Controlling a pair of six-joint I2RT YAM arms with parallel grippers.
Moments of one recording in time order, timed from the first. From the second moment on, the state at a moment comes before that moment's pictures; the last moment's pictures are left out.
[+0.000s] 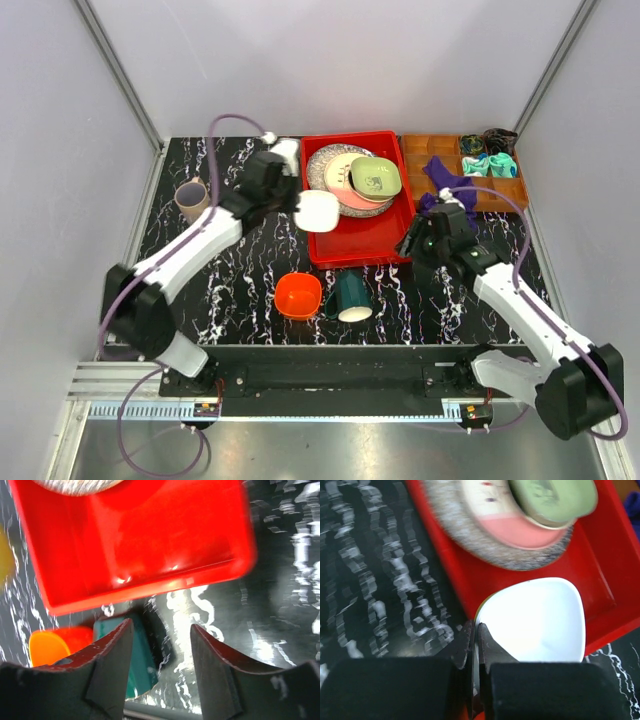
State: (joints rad) left arm -0.55 1.56 1.32 -0.35 -0.05 -0.25; right arm 0.38 1.07 0.82 -0.50 0.02 0.69
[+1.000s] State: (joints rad) left arm -0.25 1.16 1.01 -0.40 0.00 -0.30; right arm 1.03 1.66 1.22 -0.52 0.09 0.69
